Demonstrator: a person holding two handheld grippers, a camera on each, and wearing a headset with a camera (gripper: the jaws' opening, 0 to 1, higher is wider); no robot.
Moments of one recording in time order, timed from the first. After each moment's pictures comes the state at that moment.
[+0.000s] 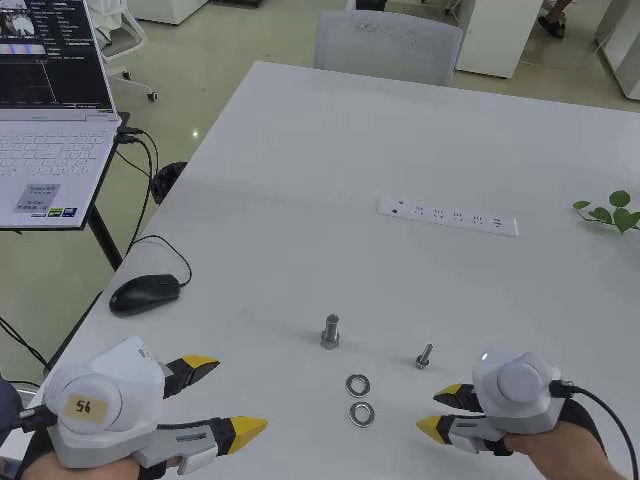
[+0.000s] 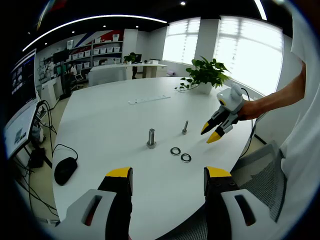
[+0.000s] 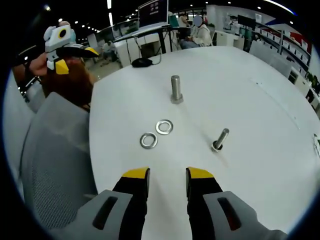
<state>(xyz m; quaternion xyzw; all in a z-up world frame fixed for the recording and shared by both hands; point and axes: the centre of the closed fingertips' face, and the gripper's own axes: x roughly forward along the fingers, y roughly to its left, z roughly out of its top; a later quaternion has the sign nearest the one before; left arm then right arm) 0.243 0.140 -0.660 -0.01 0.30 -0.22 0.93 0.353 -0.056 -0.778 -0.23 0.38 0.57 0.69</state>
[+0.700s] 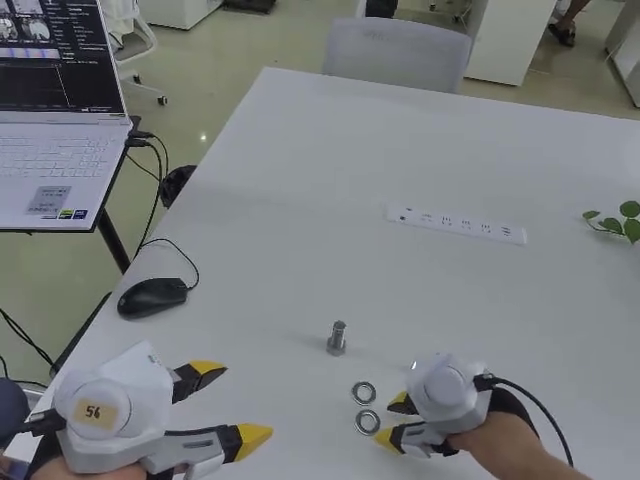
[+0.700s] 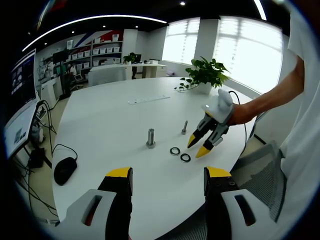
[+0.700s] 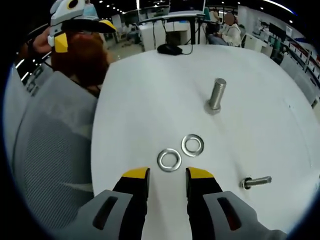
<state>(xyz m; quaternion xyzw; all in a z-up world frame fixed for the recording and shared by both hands) 0.243 0.139 -0.660 -0.01 0.30 -0.22 0.93 0.330 0.003 -0.803 -0.31 0.37 0.63 0.61</state>
